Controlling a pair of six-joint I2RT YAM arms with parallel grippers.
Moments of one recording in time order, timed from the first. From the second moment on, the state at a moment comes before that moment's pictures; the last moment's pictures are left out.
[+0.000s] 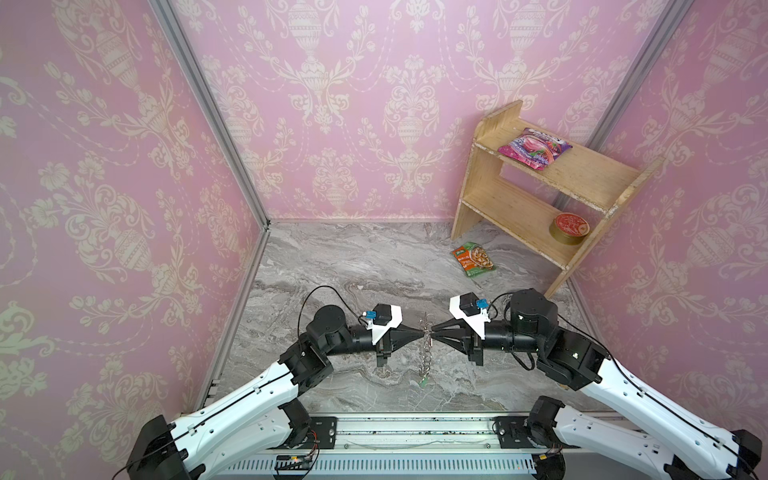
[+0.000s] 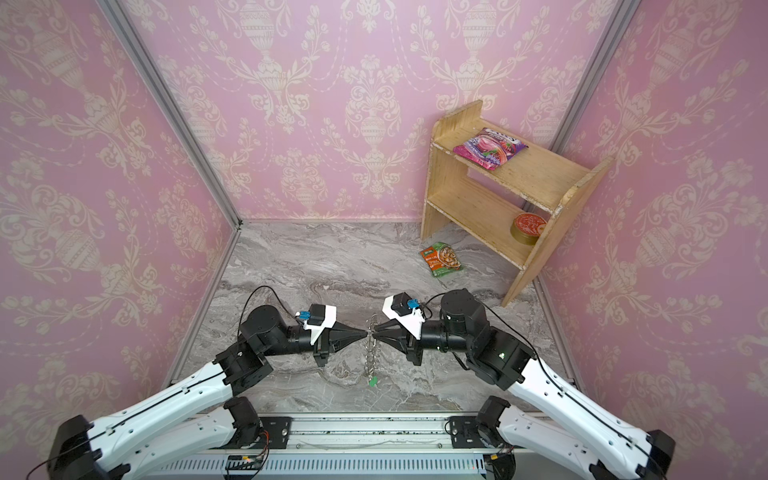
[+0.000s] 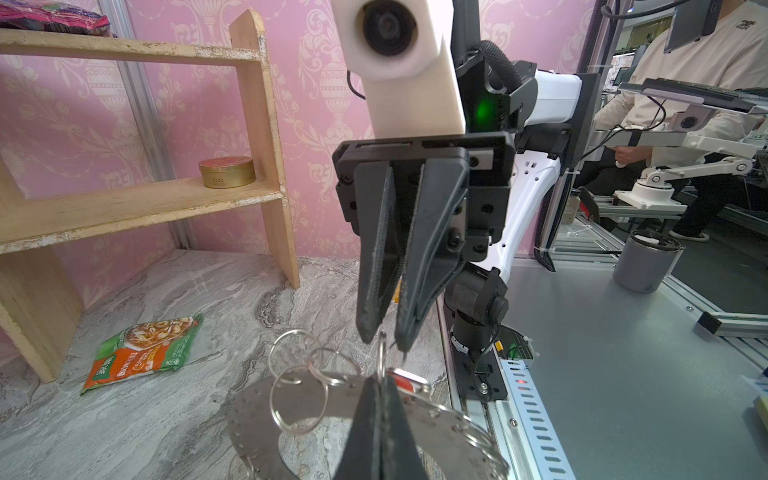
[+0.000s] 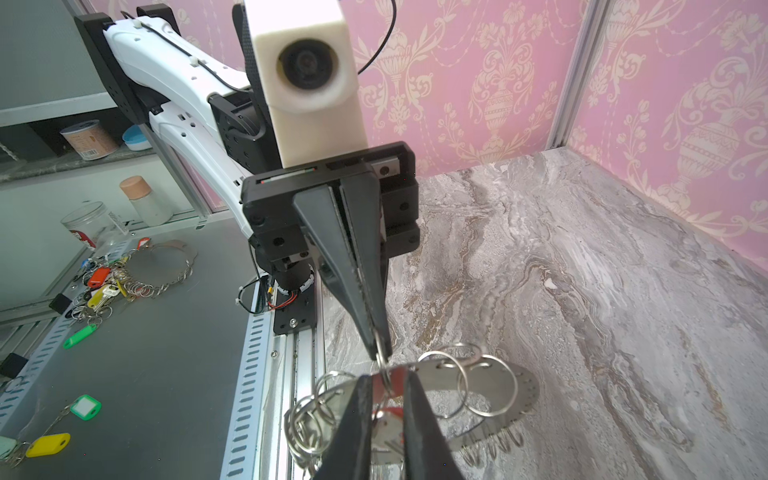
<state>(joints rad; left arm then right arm) -0.80 0.87 0.56 0.32 0.67 -0.02 0.80 0.82 0.85 -0.33 -0.53 -0.07</state>
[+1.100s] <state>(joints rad) -0.81 0.88 0.63 0.18 0.65 0.01 0.79 0.87 0.91 -0.49 -0.52 -0.13</state>
